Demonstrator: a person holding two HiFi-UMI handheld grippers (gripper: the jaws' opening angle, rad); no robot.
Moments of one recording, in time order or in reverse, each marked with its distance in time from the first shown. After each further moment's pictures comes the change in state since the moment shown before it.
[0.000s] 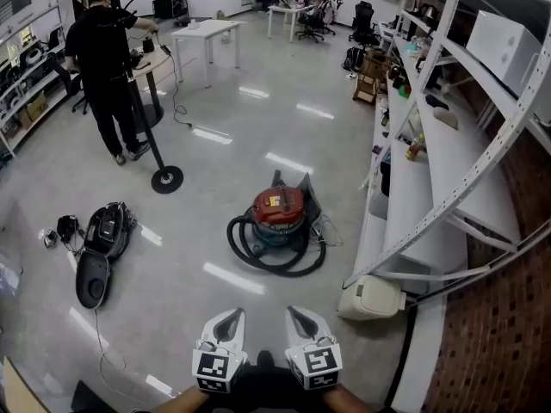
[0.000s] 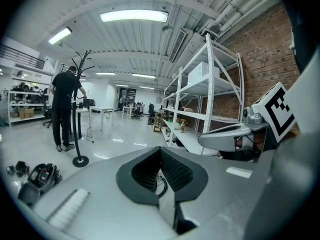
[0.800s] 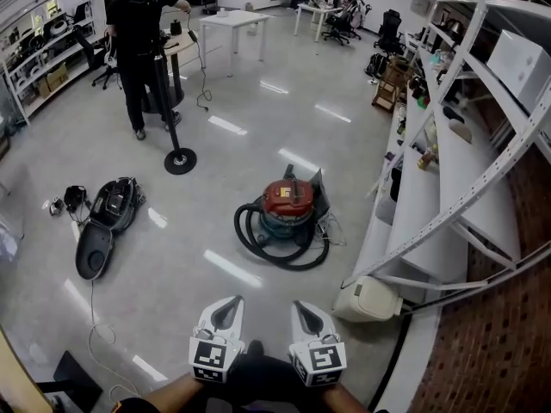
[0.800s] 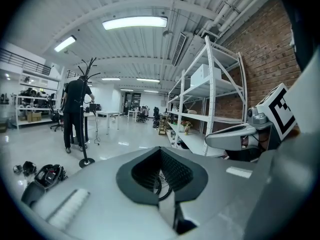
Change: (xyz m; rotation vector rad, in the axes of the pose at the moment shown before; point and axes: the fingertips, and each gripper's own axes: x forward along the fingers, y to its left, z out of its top) left arm -0.026 -0.010 -0.004 0.002 -0.044 0.071; right arm -0.033 0.003 -0.005 -0.038 -0.020 0.028
